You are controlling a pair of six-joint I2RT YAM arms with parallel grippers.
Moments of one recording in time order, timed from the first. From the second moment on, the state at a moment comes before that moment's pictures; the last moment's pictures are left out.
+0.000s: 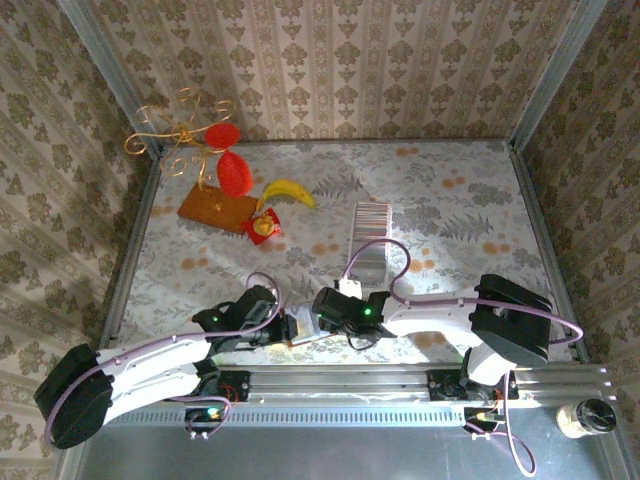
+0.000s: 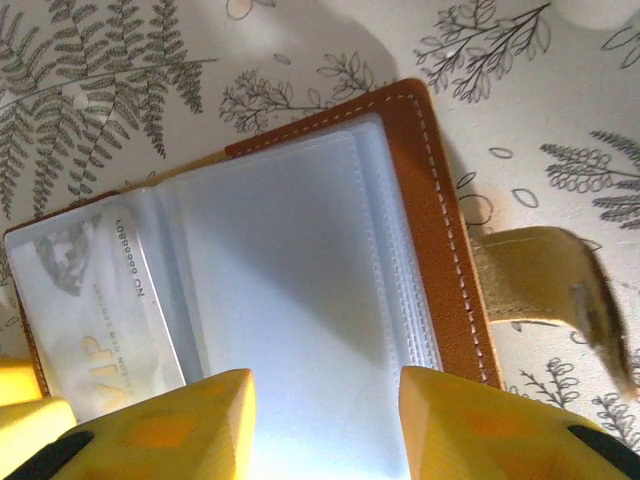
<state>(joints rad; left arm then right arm) -0.91 0.91 0.26 -0.31 0.18 -0.96 1.14 1.59 0.83 -0.34 0.24 1.19</state>
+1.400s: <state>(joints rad) -0.88 0.66 0.22 -0.33 0.16 -1.10 1.11 1.62 0.77 -0.18 0.14 1.14</state>
